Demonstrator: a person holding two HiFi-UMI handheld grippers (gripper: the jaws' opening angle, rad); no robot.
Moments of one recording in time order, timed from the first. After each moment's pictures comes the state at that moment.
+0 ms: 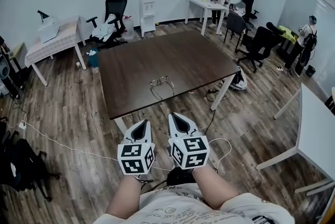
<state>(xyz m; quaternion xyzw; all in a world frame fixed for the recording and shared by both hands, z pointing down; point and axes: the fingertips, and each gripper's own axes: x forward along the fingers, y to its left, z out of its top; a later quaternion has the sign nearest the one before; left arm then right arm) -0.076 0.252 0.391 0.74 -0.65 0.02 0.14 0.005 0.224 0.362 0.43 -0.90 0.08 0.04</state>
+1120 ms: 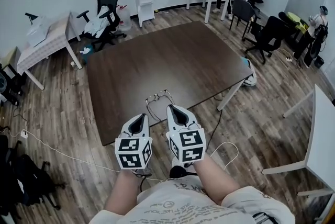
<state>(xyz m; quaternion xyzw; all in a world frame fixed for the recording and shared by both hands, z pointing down) -0.109 0.009 0.419 0.74 -0.65 0.07 0.15 -0.026 -0.024 0.391 0.43 -0.90 0.07 0.07</state>
